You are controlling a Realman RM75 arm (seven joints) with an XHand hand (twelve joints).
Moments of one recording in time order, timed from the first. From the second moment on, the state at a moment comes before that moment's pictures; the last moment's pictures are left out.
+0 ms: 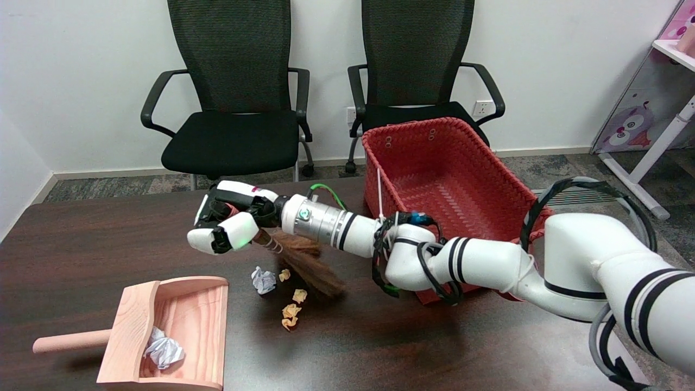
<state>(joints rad) 0.83 -1.33 0.20 -0.77 -2.60 0.65 1.68</state>
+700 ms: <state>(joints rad) 0.73 -1.34 0.32 -0.87 -2.50 0.76 1.95</state>
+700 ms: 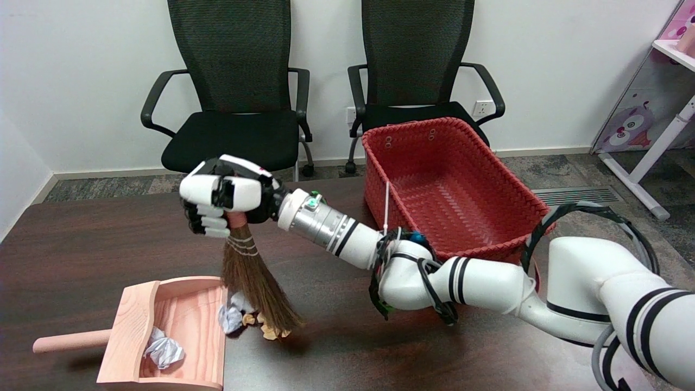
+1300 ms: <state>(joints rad) 0.65 -1.26 0.45 -1.01 -2.37 0.89 1.97</state>
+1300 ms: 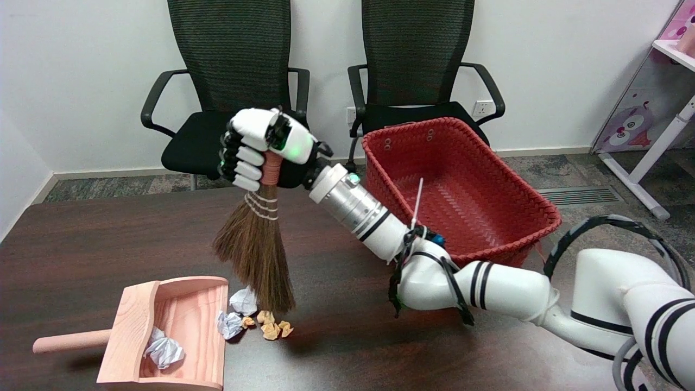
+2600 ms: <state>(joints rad) 0.15 -1.26 0.59 -1.67 -1.78 0.83 0.14</state>
